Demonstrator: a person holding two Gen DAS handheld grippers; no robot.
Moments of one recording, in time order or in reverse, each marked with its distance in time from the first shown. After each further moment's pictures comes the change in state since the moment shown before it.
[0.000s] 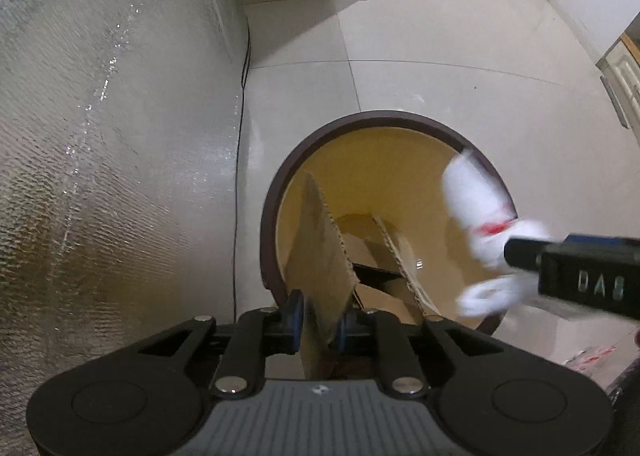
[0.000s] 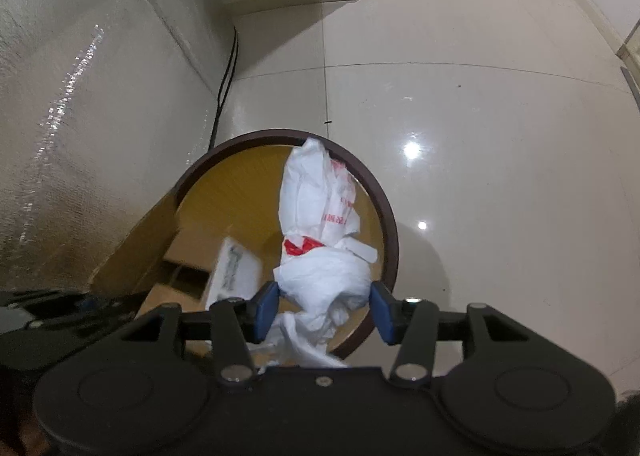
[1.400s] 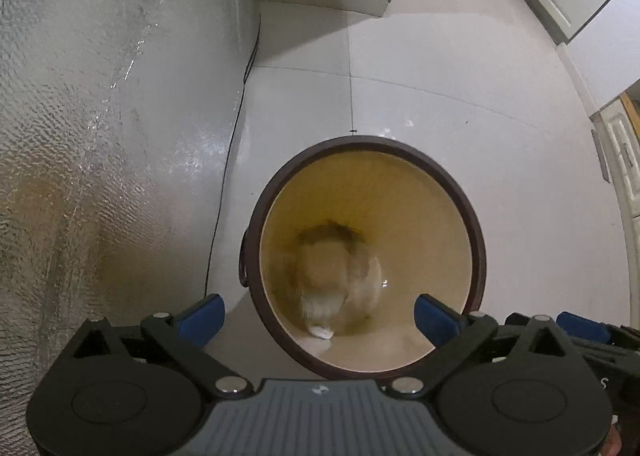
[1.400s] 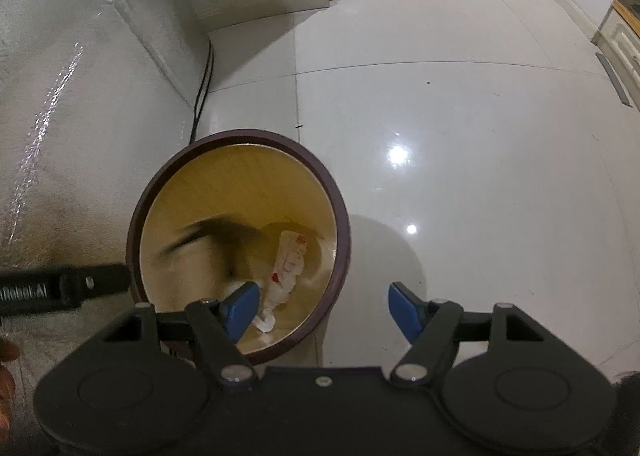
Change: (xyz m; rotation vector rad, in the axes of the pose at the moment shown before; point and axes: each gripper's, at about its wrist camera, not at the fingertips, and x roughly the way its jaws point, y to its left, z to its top) left arm -0.039 0.018 -0.002 -0.157 -0.006 -0.100; right arm -0.006 -0.025 -0.023 0.035 -0.025 0.003
